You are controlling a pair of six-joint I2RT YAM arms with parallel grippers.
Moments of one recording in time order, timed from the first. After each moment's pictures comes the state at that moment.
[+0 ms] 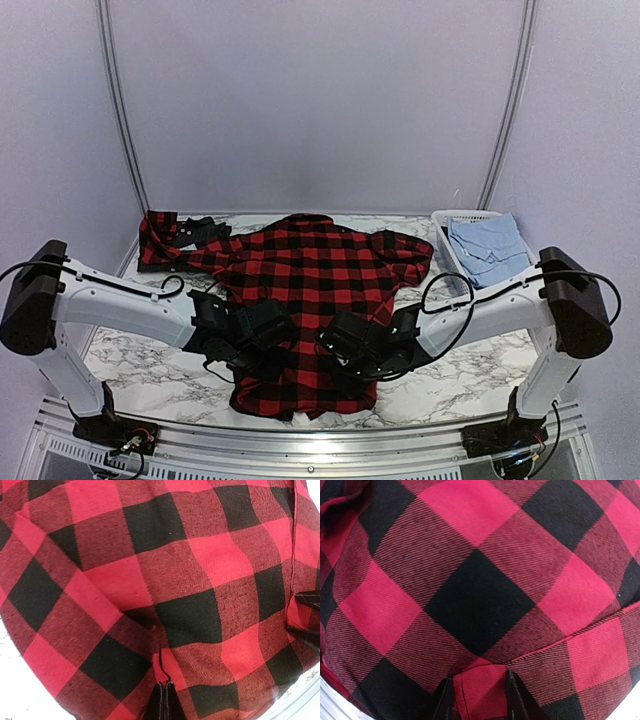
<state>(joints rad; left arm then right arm) -1.18 1.67 1.00 -0.53 -0.20 -0.82 1.20 1.74 0.98 -0.44 0.14 0.46</state>
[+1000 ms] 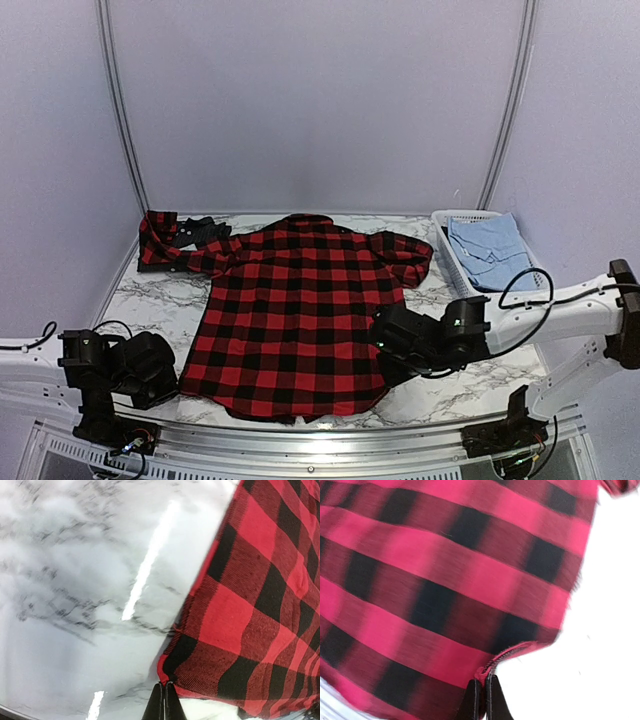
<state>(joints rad) -1.08 0.77 0.35 -0.79 -0.23 -1.47 1.20 1.40 0.84 -0.66 0.36 0.74</state>
